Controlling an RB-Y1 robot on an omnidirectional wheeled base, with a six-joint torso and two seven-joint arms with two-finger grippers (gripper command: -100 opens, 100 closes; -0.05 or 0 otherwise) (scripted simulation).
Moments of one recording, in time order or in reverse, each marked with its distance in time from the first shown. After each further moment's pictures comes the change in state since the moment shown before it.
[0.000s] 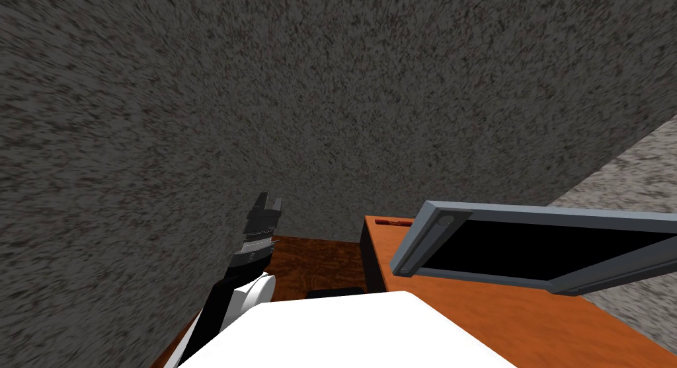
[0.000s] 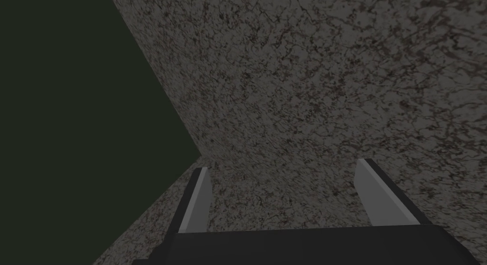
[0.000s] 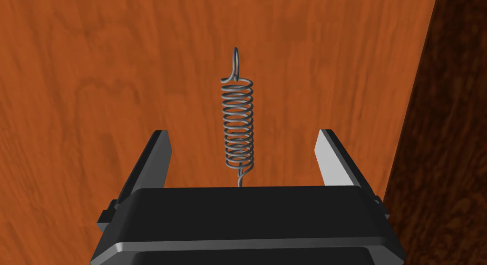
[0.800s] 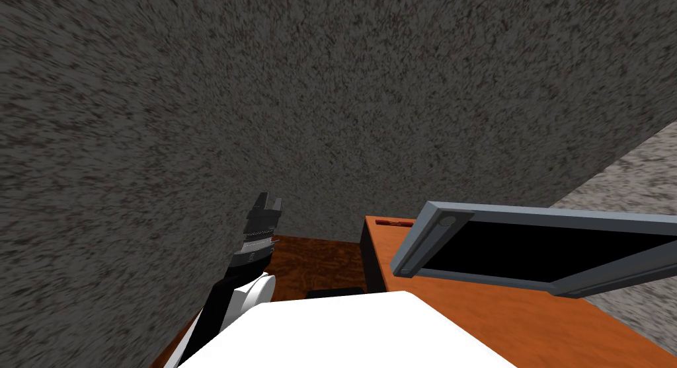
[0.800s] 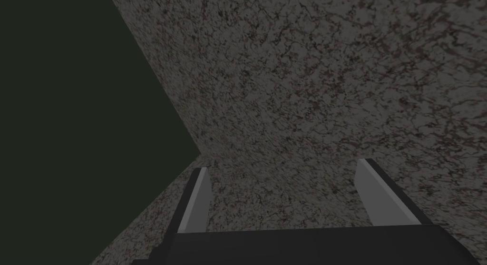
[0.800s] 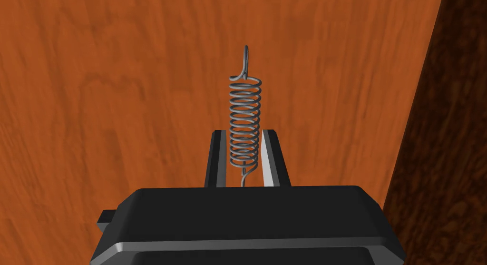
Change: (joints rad) left arm 0.000 0.000 0.000 0.000 0.000 0.000 0.000; right arm -0.004 0.009 -0.012 0.014 -0.001 -0.006 0.028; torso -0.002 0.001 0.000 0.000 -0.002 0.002
